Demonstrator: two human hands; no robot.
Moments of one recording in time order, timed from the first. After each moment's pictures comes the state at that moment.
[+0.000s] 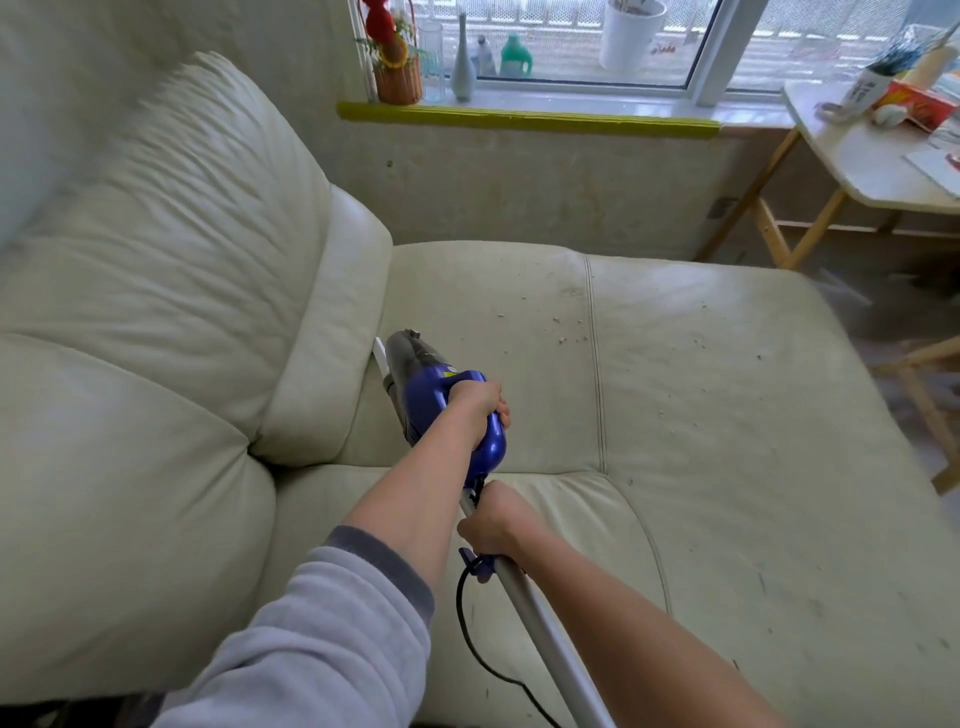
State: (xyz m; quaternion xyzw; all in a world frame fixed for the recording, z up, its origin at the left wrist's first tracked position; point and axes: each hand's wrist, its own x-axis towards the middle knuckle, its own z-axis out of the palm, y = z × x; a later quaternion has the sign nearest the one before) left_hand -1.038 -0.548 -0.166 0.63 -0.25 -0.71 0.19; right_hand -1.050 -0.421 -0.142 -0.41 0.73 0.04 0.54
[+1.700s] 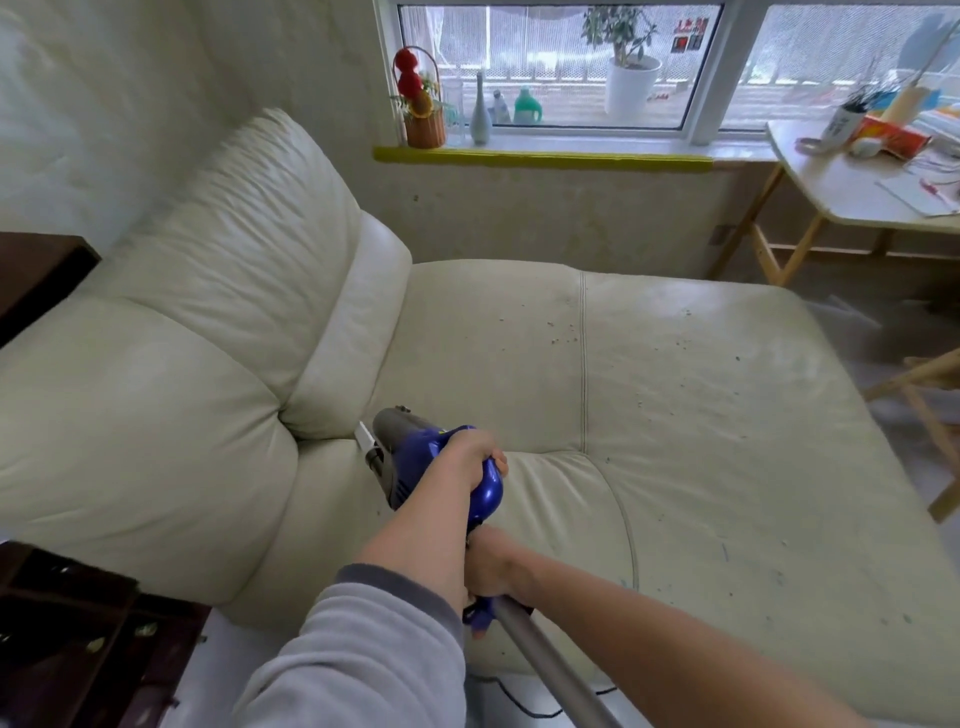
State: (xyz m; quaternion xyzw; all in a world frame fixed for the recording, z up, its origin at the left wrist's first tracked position) left_hand -1.027 -0.392 -0.140 0.65 -0.22 -0.70 0.18; right_hand -1.052 -0.269 -0.104 -0.57 0.65 0.11 0.49
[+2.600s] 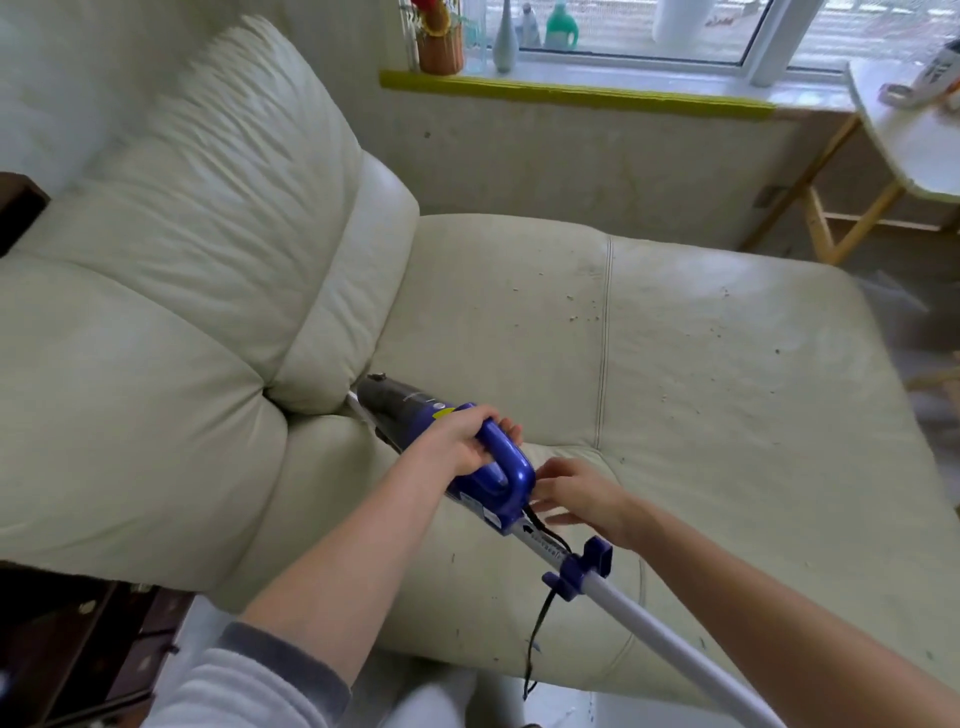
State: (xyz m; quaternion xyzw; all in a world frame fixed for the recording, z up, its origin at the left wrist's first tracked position) left_hand -1.029 -0.446 -0.149 0.58 -0.07 -0.78 0.24; right_hand -1.168 -0.358 -0.142 -0.37 0.68 -0.13 0.62
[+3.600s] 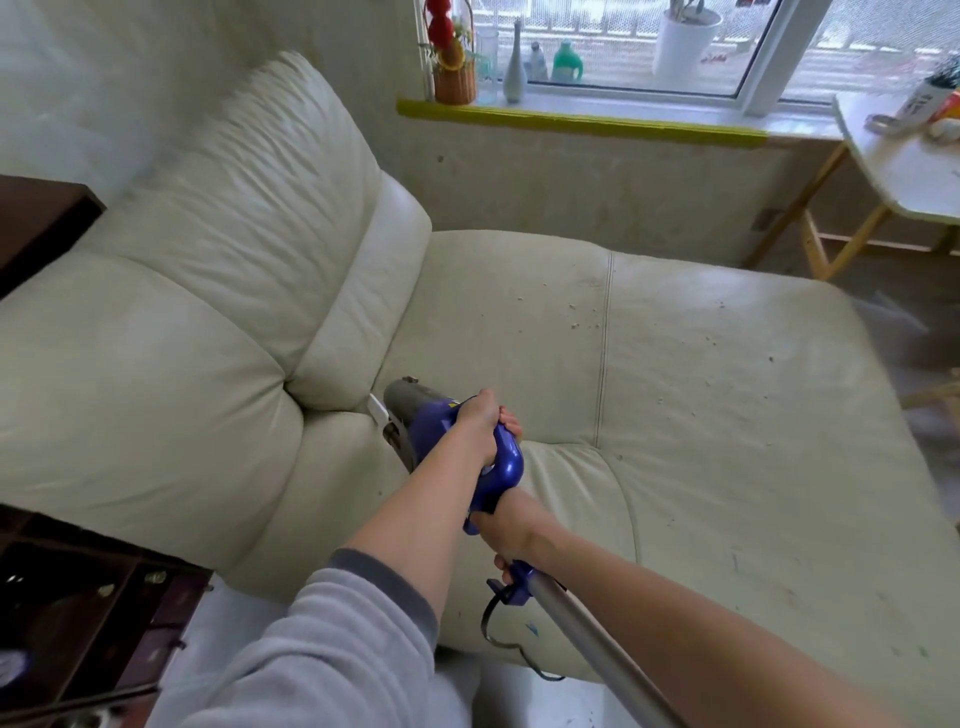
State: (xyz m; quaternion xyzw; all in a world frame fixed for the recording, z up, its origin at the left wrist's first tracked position) left_hand -1.048 -0.423 -0.147 0.59 -0.10 -0.75 0.28; right_hand -1.087 -0.308 -0.117 -0.34 0.73 0.01 0.60
